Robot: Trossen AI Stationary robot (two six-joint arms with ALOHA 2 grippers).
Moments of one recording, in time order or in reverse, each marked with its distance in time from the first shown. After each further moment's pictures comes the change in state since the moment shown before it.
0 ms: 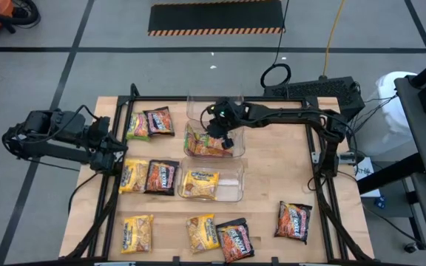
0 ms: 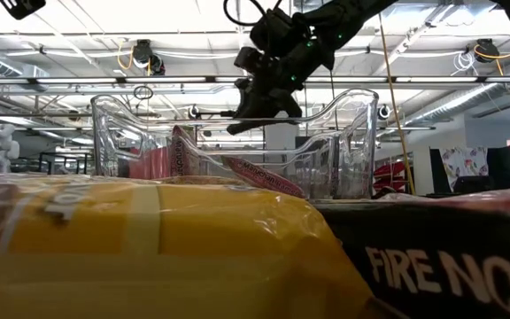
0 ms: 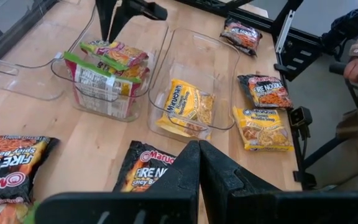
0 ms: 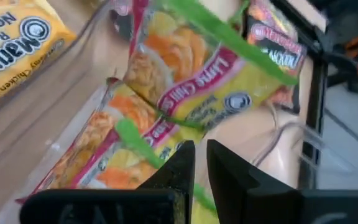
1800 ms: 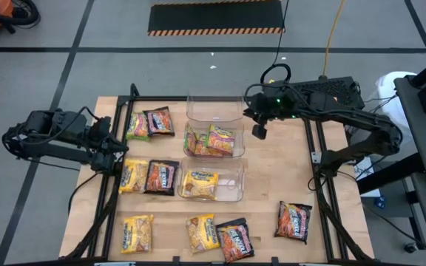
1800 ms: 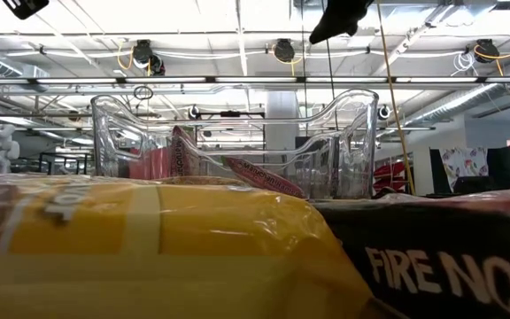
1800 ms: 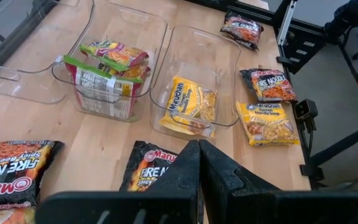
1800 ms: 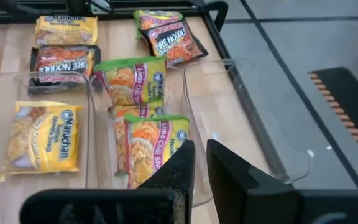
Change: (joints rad) left arm 0.000 0.012 0.000 -0.002 0.000 0.050; right arm 0.012 -0.574 -0.001 -0.480 0.263 0.710
